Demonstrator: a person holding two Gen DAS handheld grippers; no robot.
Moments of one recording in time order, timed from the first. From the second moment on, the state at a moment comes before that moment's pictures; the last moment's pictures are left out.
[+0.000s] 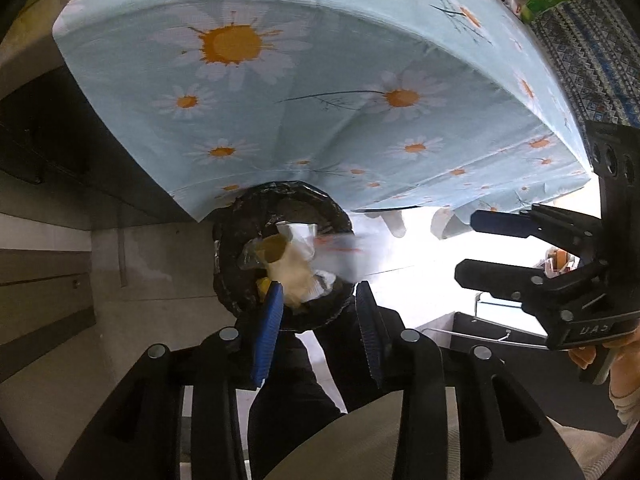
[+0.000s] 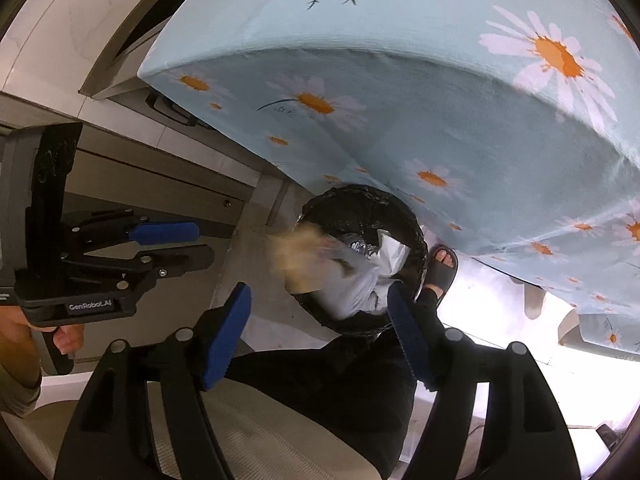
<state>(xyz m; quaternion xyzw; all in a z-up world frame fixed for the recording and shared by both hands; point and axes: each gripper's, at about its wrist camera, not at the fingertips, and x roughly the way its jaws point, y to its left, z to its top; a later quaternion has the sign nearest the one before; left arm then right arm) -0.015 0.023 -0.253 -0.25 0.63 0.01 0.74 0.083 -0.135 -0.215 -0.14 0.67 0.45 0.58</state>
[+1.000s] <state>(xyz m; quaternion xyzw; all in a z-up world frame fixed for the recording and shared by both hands) -0.018 0.035 -0.172 -0.22 0.57 0.01 0.79 0.086 -0.142 -0.140 -0.12 0.62 0.45 0.64</state>
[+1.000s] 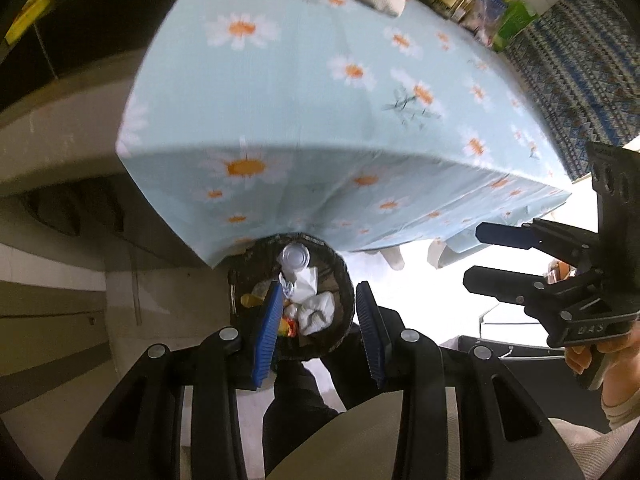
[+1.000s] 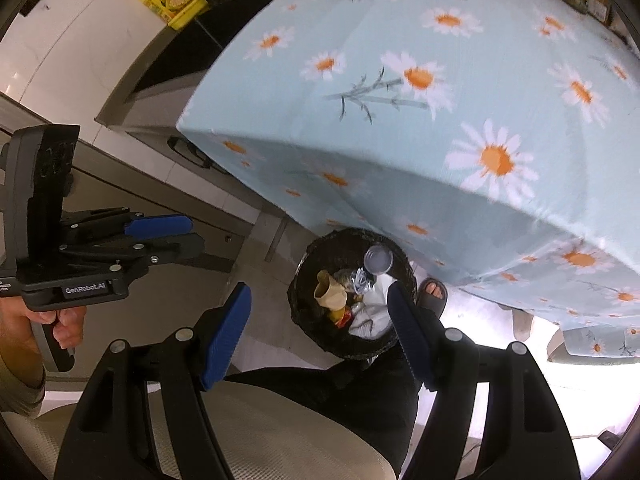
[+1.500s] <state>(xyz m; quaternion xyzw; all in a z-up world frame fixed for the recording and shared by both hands) -0.003 0.049 -0.105 -0.18 0.51 0.01 0.84 0.112 -0.150 -0.086 -0.09 0.57 0.43 0.69</state>
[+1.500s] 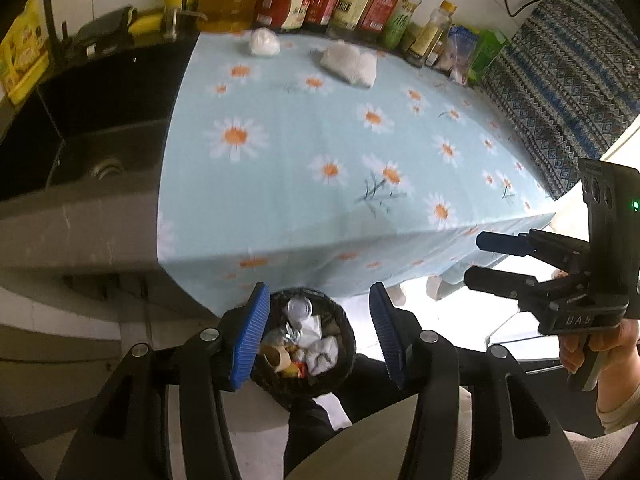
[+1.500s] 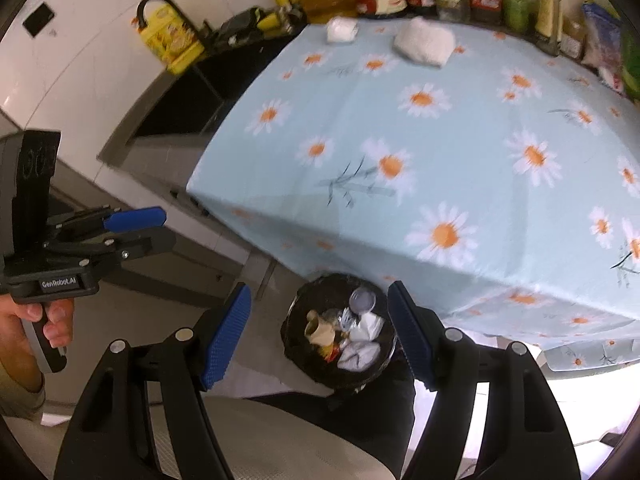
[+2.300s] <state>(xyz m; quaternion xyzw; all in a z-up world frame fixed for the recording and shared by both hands) 0.125 0.091 -0.051 -0.15 0.46 0.05 0.87 0.239 -0.120 -0.051 -0.10 0.51 0.43 0.74</state>
